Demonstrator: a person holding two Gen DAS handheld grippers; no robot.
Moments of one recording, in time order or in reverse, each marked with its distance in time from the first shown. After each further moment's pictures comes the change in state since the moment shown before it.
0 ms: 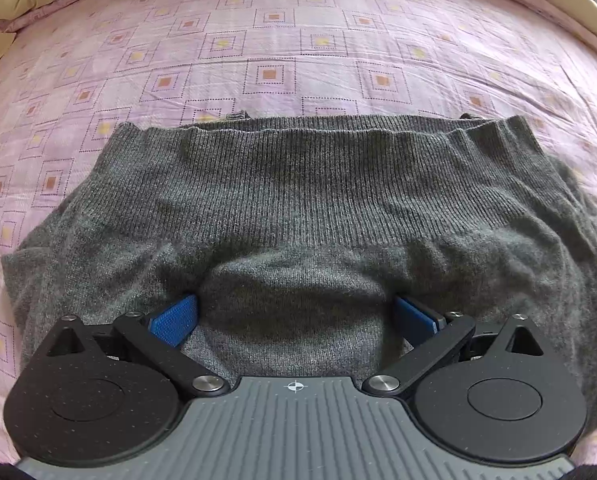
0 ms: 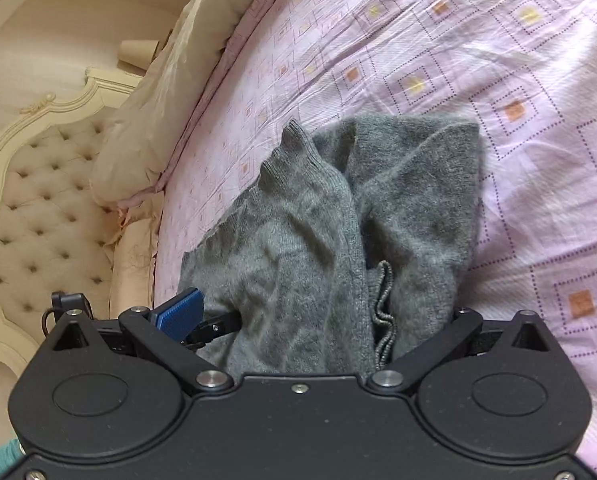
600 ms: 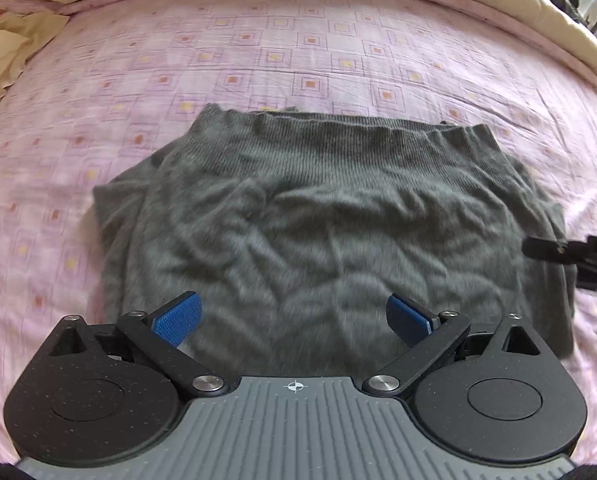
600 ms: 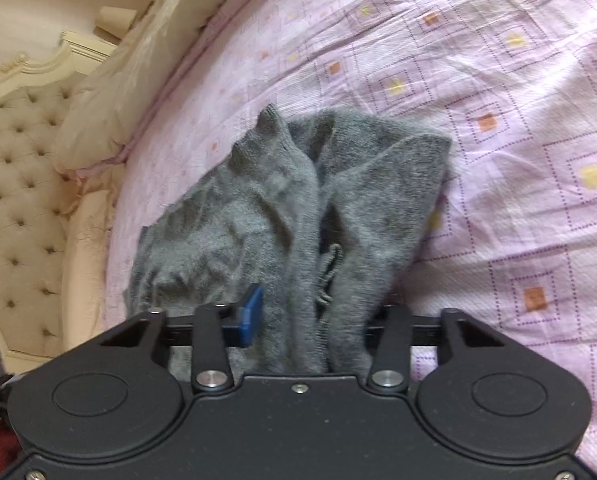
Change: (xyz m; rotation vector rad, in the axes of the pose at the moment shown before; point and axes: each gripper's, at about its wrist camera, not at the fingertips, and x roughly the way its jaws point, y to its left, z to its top) left arm -0.088 0.026 -0.042 -0.081 -0.028 -0.014; right arm -0.007 0.013 -0.006 -0.101 0.046 -0.193
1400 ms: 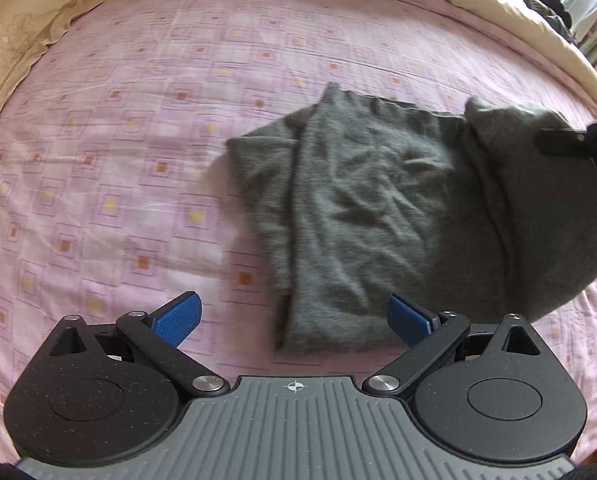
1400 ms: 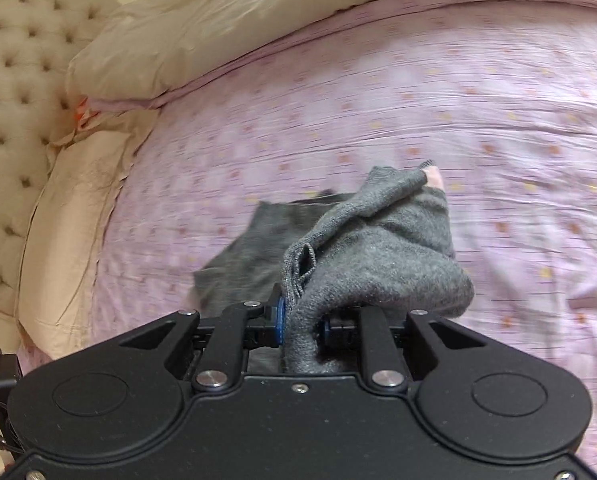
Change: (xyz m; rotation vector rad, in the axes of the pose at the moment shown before) left arm -0.025 0.145 -0.035 -0.016 -0.007 -0.096; right arm 0.051 0.256 -0.037 -0.259 -0.006 -0.186
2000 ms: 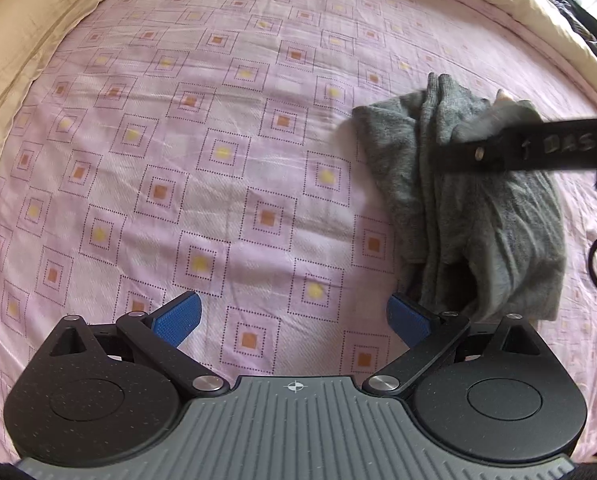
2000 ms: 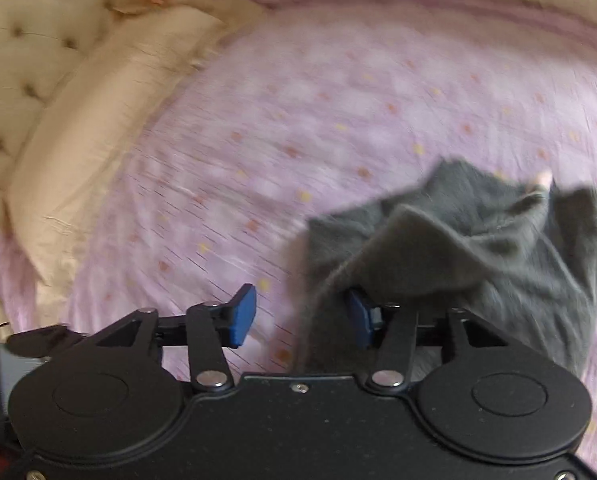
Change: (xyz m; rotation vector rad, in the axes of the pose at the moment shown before) left arm 0.004 0.085 -0.019 -0.101 0.053 0.009; right arm 0.095 0.132 -0.043 -0.373 0.073 0.031
